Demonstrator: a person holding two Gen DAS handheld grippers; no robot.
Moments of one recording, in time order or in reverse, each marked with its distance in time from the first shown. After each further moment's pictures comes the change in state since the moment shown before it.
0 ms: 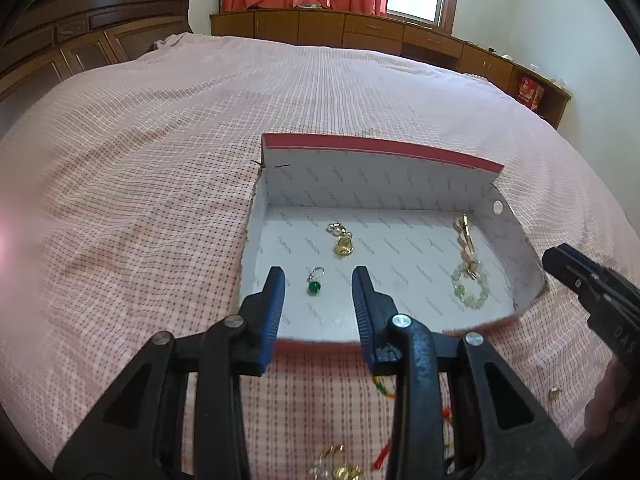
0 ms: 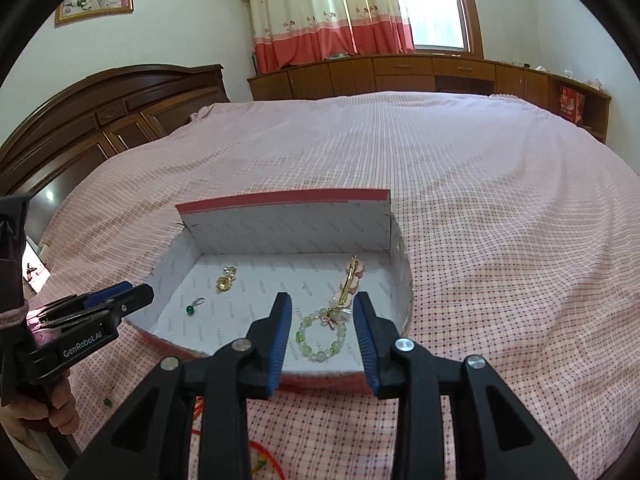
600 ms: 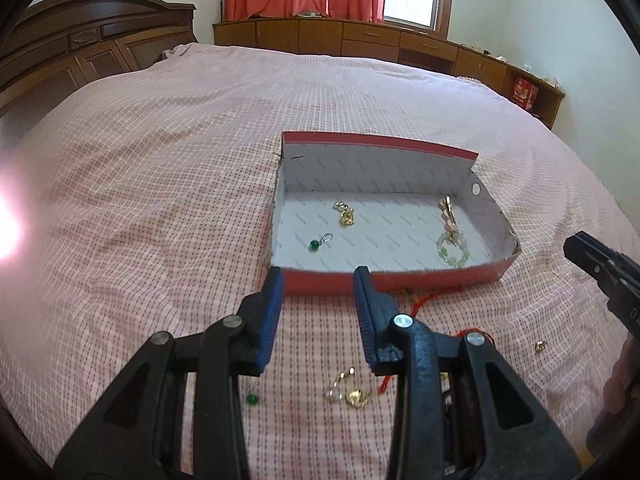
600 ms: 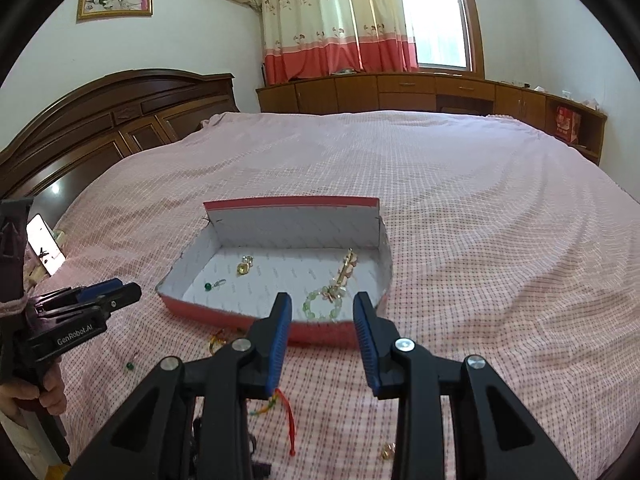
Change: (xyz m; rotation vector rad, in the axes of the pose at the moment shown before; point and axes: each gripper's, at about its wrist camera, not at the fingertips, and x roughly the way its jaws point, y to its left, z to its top) left arm -0.059 0.008 -0.033 0.010 -0.023 0.011; right arm -0.070 0.007 -0.021 -0.043 -0.039 -0.014
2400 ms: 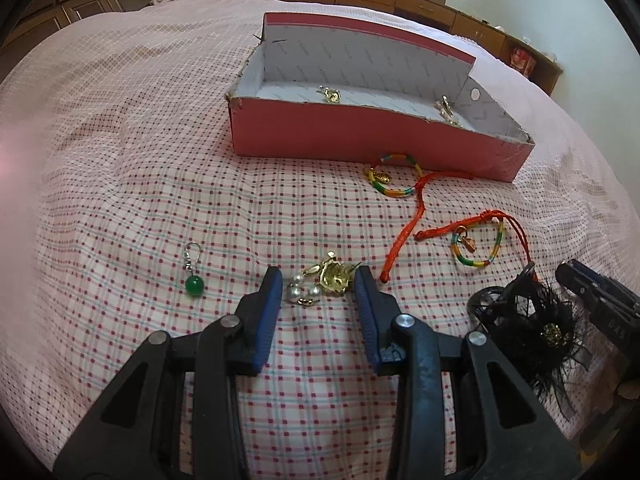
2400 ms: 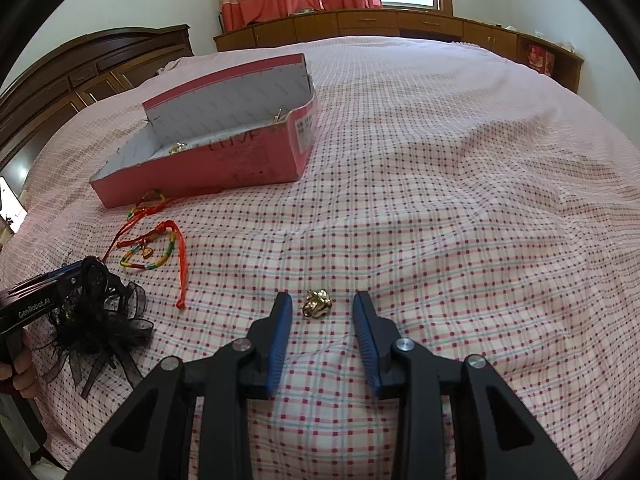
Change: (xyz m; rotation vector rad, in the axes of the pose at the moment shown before) left arm 0.046 -0.007 -0.088 -0.012 0.149 -0.050; right arm 0.028 -0.048 -0.115 0.087 0.206 -0.094
